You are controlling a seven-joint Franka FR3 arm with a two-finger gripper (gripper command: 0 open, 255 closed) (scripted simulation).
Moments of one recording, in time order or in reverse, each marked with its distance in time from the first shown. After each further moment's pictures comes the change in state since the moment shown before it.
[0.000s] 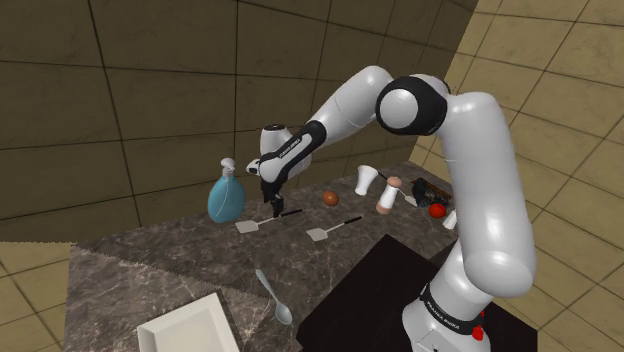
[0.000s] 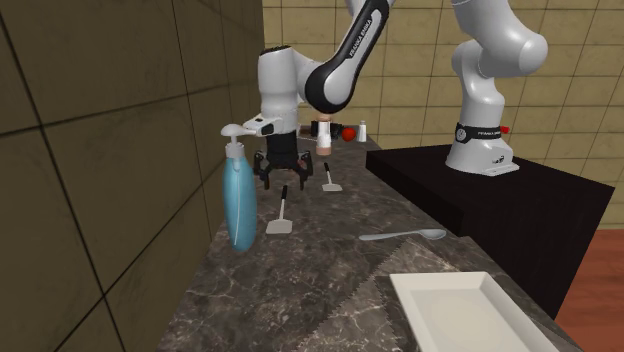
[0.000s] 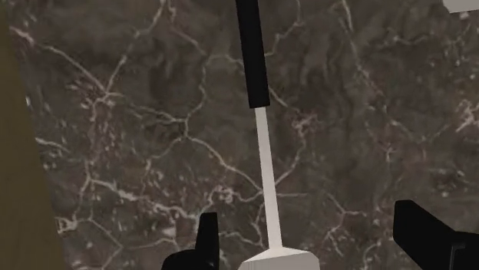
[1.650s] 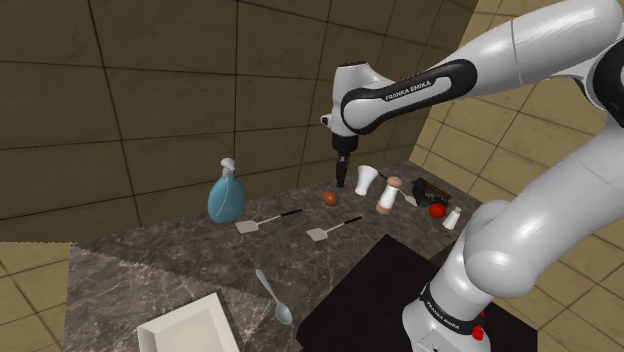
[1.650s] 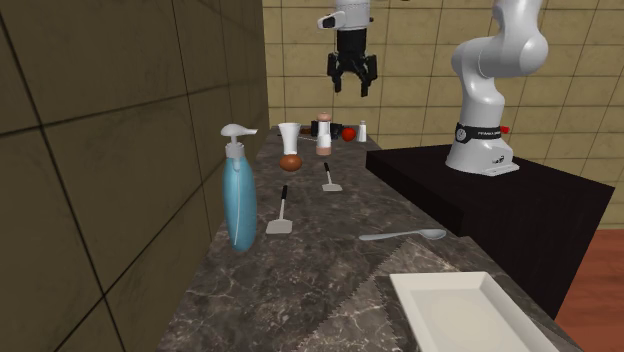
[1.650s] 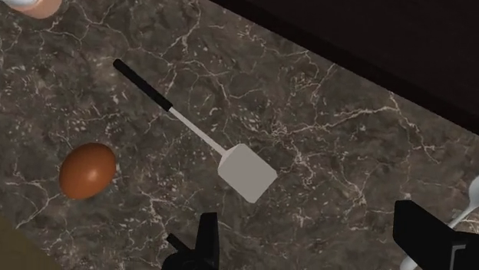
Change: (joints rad) arm 0.010 -0.936 -0.123 -0.589 -0.152 -0.415 0.695
